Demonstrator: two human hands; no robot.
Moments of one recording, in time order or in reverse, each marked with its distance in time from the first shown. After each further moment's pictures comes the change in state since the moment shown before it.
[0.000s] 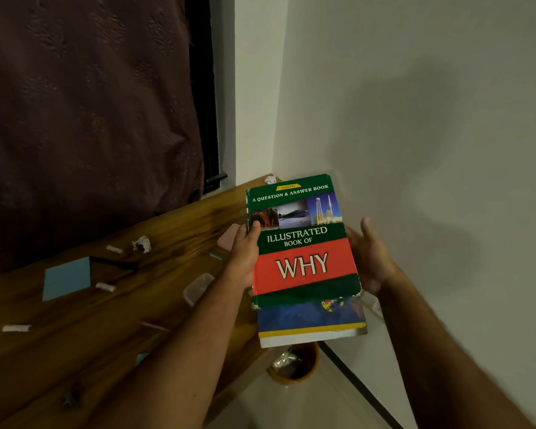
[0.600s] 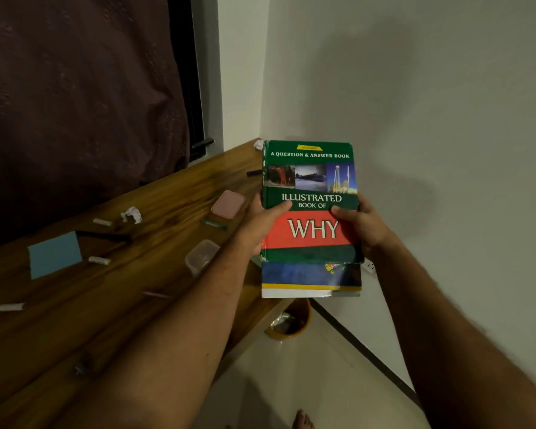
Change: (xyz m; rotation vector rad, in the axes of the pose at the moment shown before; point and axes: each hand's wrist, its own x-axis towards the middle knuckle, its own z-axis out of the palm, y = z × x) left_hand -0.012 -0.006 -0.001 0.185 -0.224 0.025; right_hand -0.007 0.026 0.012 -0.189 0.311 -0.185
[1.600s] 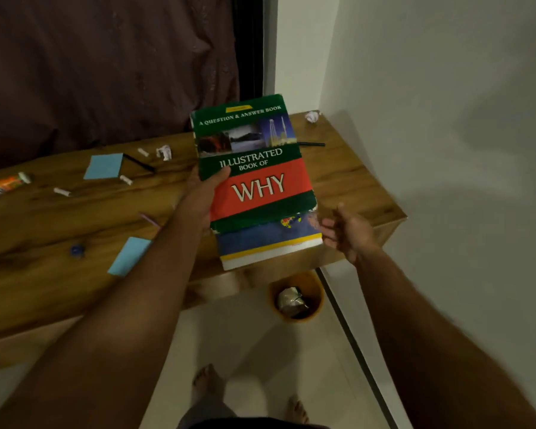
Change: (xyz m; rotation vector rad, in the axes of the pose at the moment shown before) left_hand -0.030 -0.026 0.035 -0.209 0.764 0.167; right_hand 0.086 0.076 -0.090 -0.024 -0.268 0.420
